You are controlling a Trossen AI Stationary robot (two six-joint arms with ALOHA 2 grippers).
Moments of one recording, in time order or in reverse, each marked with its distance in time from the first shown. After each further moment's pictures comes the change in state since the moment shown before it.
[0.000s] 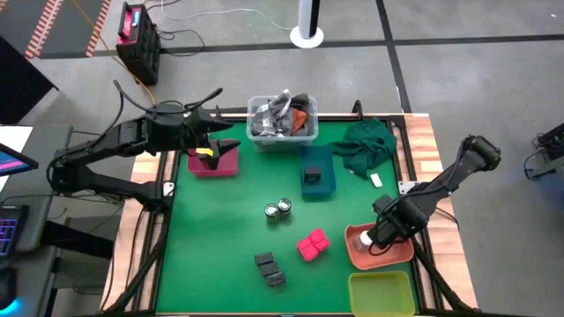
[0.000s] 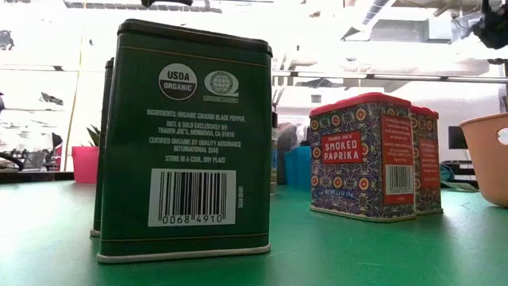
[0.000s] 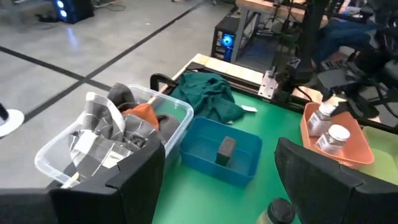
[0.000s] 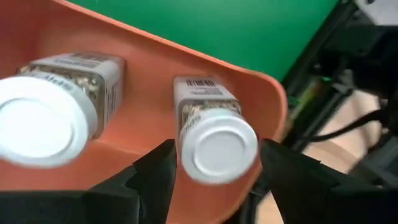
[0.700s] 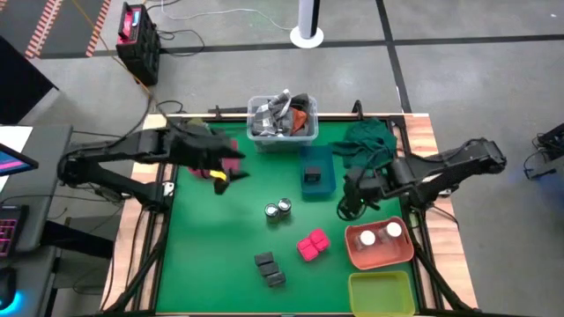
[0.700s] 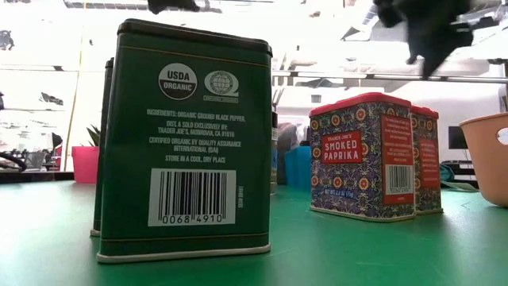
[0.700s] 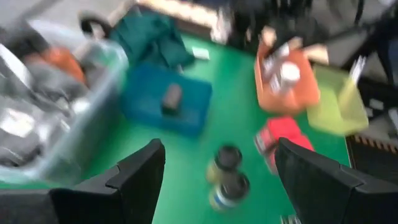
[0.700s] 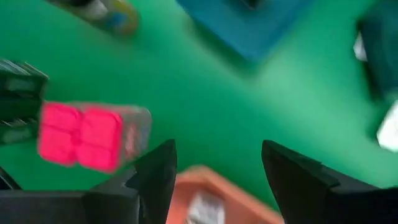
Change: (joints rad) left arm -0.155 0.113 0.000 -0.096 0.097 -0.089; right arm -0.396 -0.031 0.159 0.263 0.243 -0.583
